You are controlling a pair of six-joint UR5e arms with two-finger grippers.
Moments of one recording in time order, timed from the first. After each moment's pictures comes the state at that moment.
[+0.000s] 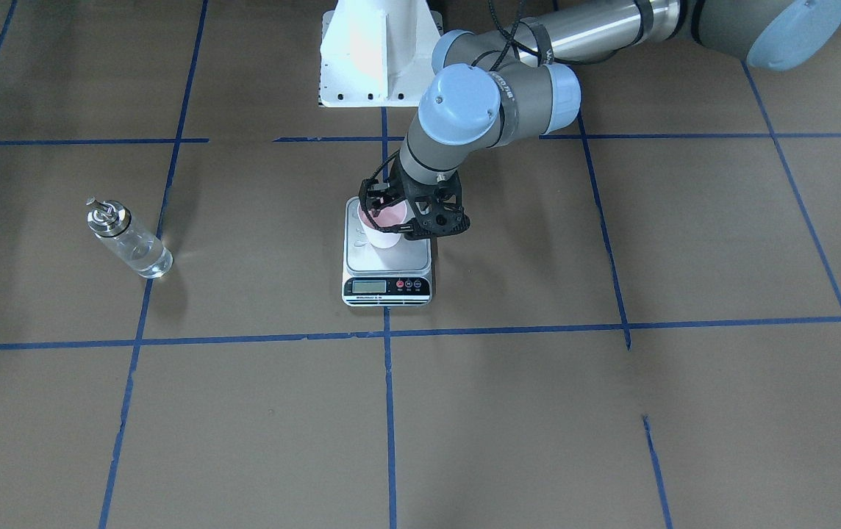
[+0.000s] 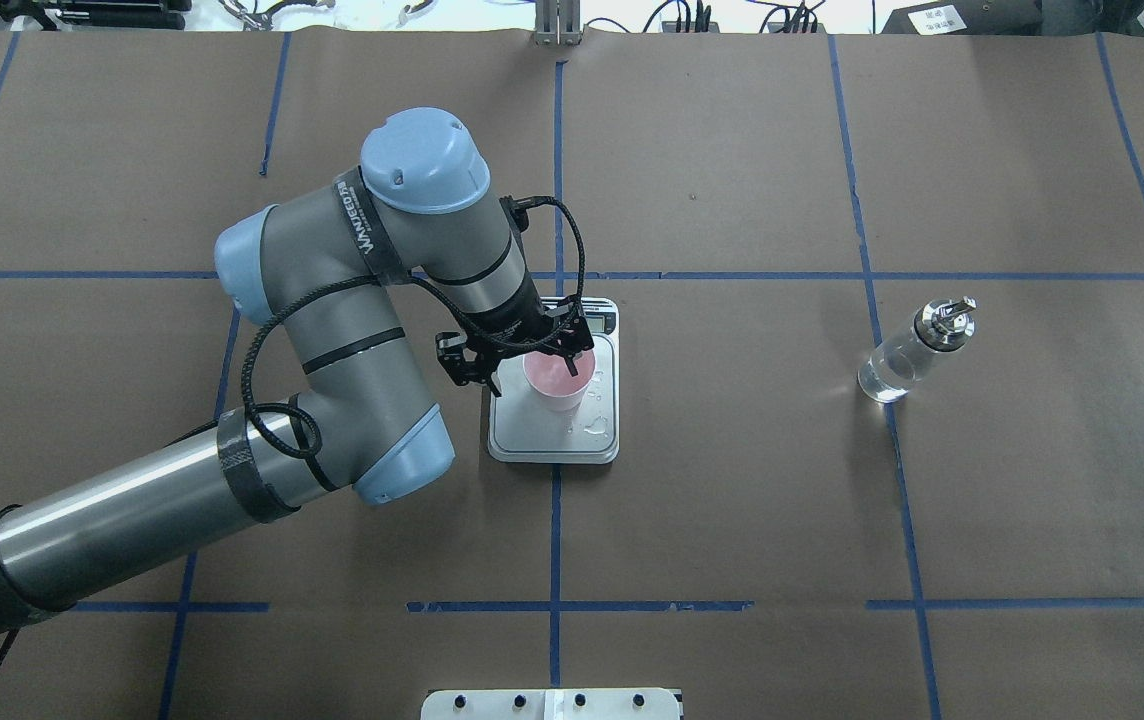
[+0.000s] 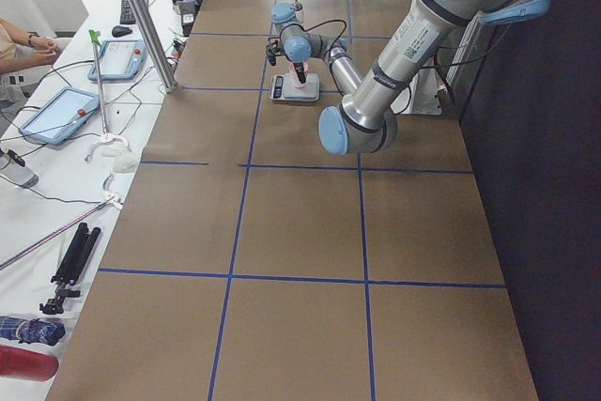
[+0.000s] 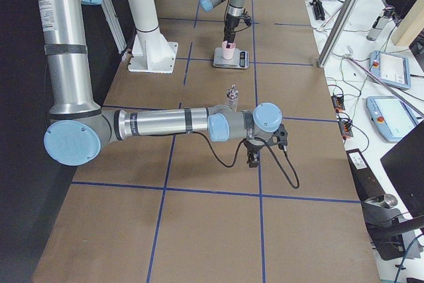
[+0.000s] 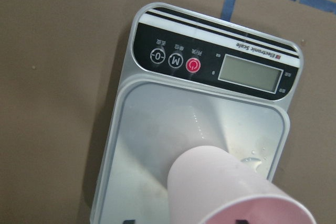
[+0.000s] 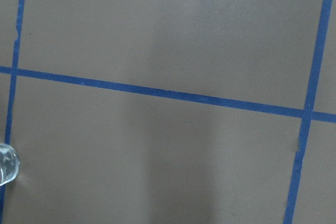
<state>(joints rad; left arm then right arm) -0.60 -2.37 -1.53 -1.69 -2.21 -1.42 1.42 -1.49 1.59 -1.53 2.51 0.07</state>
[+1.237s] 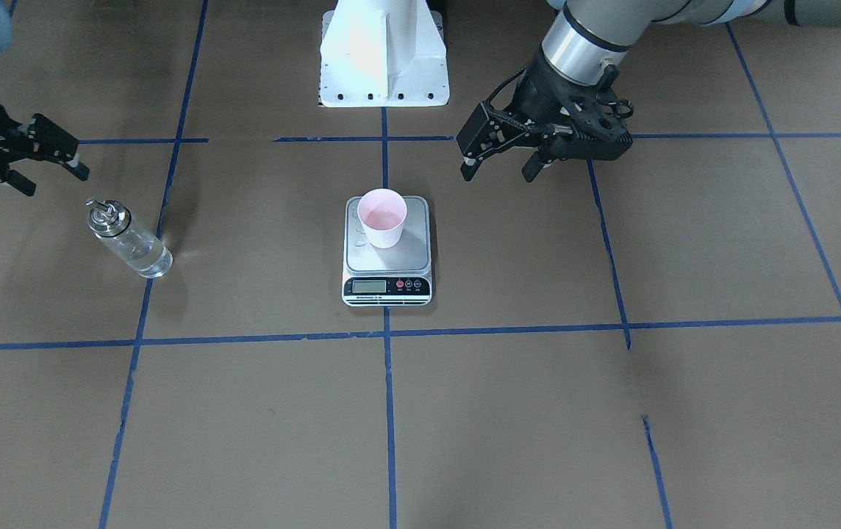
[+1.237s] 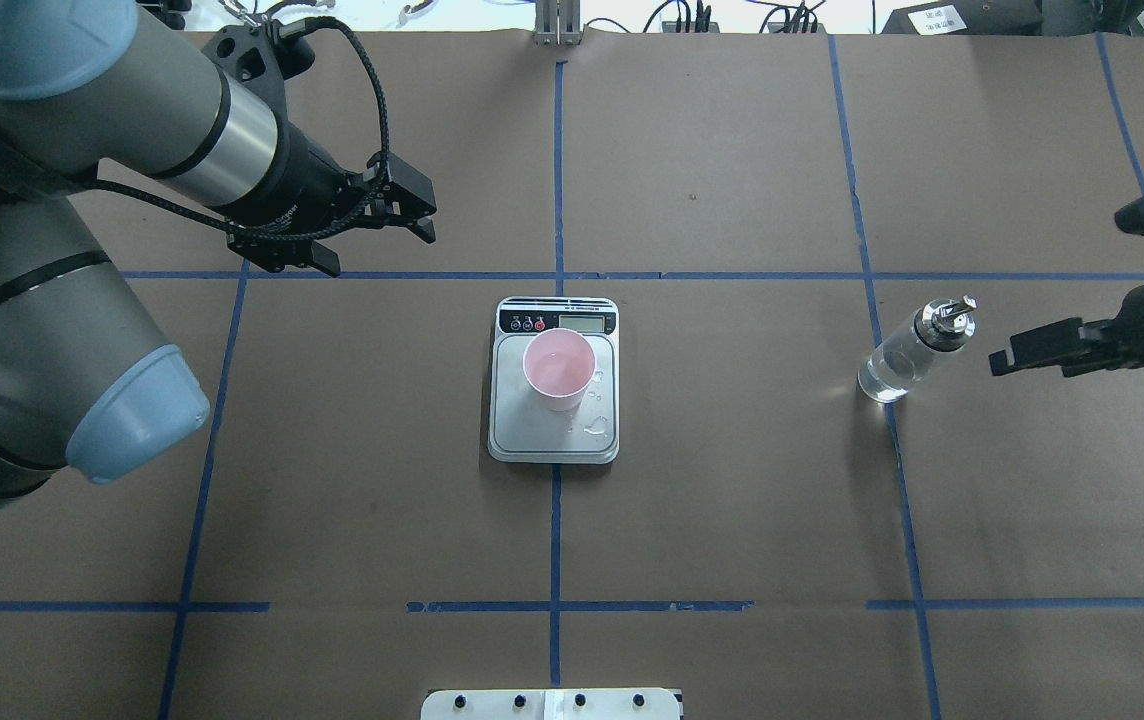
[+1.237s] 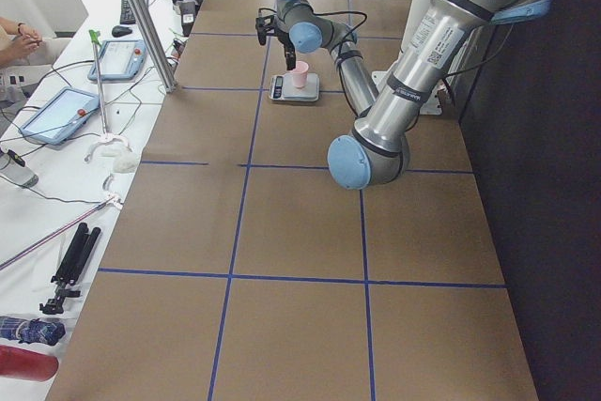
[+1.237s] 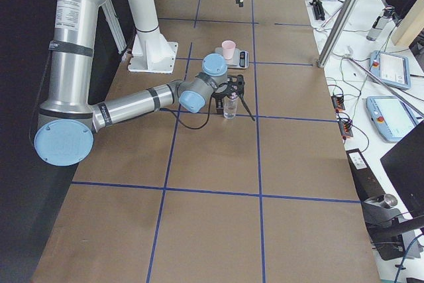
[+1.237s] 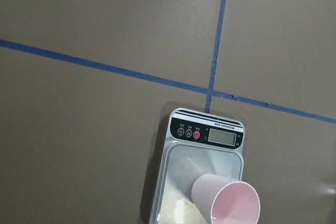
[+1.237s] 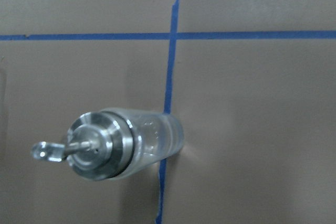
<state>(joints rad) -0.80 -2.16 -1.96 -1.63 -2.11 -1.36 0.91 -1.74 2.00 -0.91 2.23 1.00</state>
